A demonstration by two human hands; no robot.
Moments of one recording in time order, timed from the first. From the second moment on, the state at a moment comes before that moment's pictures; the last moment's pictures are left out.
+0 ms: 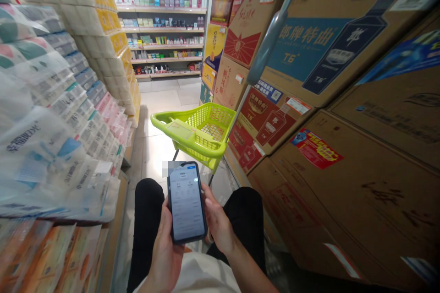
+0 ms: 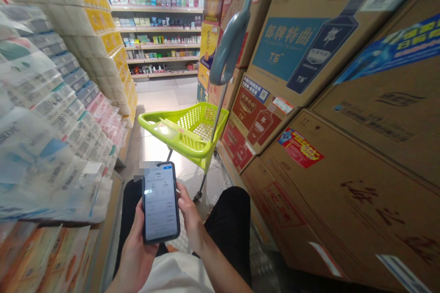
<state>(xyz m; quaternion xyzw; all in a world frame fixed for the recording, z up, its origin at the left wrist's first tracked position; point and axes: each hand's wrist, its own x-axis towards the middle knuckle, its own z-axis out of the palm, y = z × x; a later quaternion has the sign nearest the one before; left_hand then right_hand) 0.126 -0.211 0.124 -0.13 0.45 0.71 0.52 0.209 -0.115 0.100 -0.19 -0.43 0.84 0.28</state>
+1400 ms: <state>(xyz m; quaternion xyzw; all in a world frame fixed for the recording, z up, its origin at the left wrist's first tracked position) 0.125 -0.208 0.123 -0.15 0.47 0.70 0.50 0.209 -0.113 0.101 -0.21 -0.43 0.83 0.28</state>
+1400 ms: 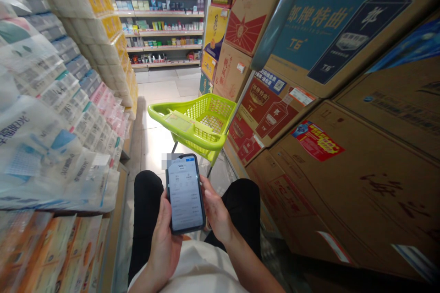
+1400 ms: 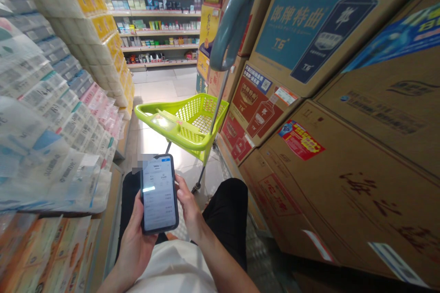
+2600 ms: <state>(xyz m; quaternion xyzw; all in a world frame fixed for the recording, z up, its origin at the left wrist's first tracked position) 0.123 -0.204 0.120 -0.14 0.45 0.72 0.51 0.207 -0.110 0.099 -0.18 -0.42 0.84 0.29</state>
